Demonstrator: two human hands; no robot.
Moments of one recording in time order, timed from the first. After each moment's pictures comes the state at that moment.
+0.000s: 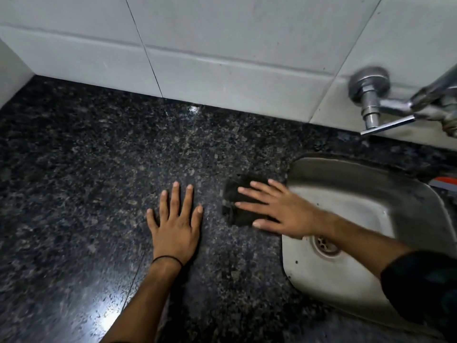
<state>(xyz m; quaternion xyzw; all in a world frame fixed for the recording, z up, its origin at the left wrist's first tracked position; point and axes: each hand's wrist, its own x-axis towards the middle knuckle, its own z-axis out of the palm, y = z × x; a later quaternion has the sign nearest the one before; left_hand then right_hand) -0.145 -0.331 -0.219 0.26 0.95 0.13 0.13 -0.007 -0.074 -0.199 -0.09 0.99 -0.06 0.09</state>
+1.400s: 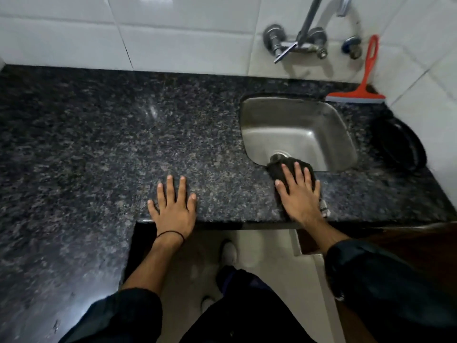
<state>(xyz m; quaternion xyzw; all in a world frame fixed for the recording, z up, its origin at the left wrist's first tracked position) -0.001 -0.488 -0.216 0.34 0.91 0.15 0.16 0.232 -0.280 -0.206 0.54 0.84 -0.10 0.00</state>
